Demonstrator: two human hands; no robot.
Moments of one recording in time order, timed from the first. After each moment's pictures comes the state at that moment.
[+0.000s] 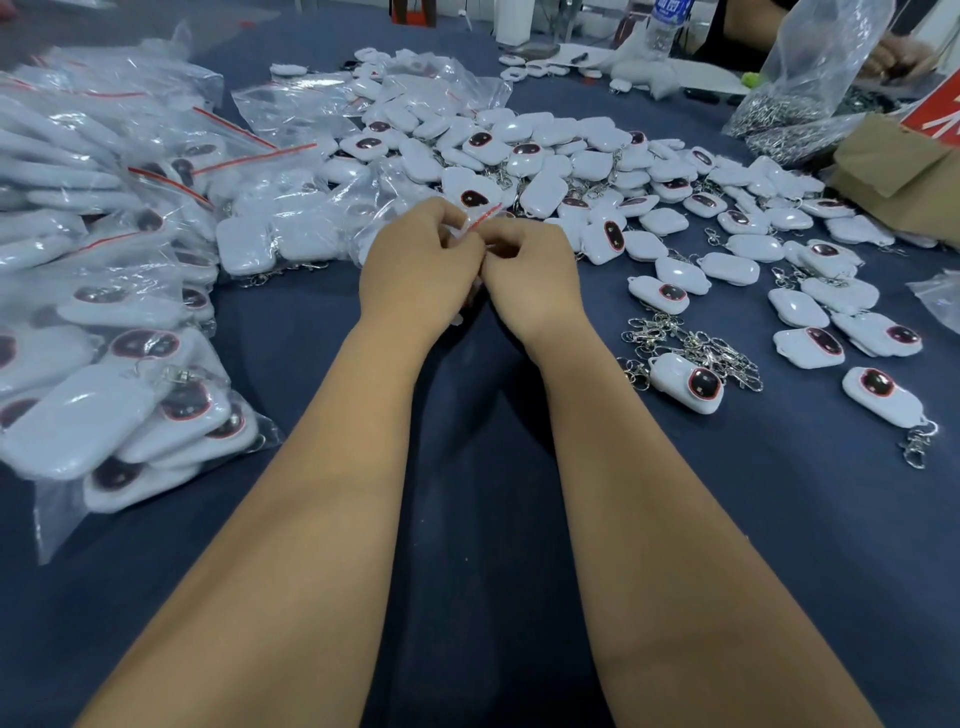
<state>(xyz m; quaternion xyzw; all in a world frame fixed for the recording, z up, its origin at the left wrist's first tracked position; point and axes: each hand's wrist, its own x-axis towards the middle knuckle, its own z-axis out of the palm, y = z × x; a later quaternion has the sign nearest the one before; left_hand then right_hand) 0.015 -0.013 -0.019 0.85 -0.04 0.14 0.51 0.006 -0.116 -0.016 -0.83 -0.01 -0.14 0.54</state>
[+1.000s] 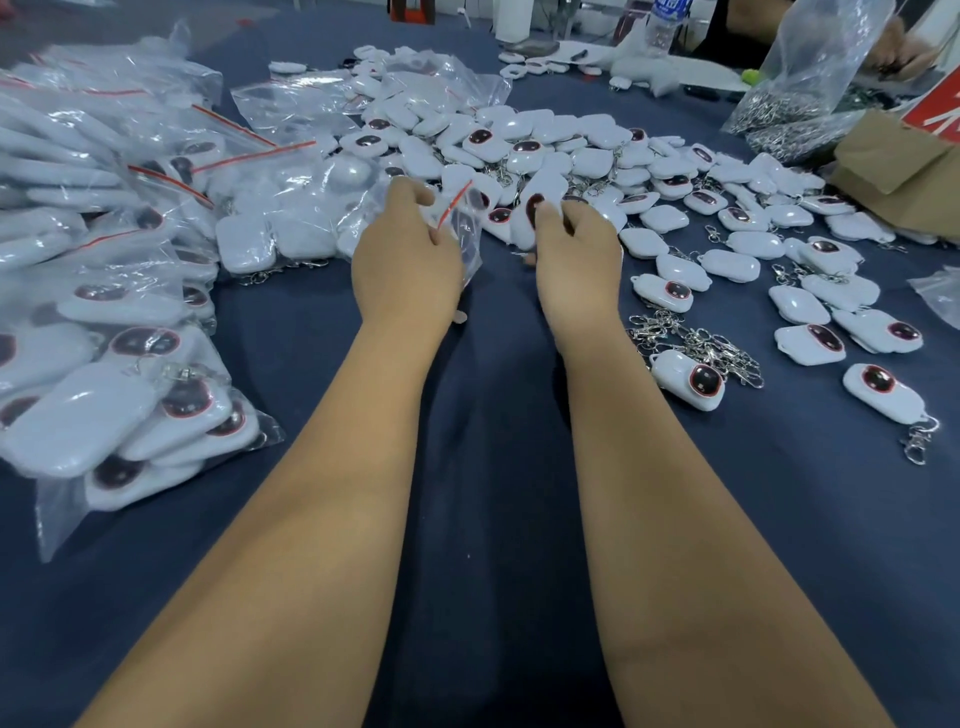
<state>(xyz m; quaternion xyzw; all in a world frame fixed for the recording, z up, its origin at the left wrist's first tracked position) 0.014 -0.014 -0.021 0.87 0.03 0.22 0.44 0.011 -0.138 -0.013 -0.81 0.10 -0.21 0.54</state>
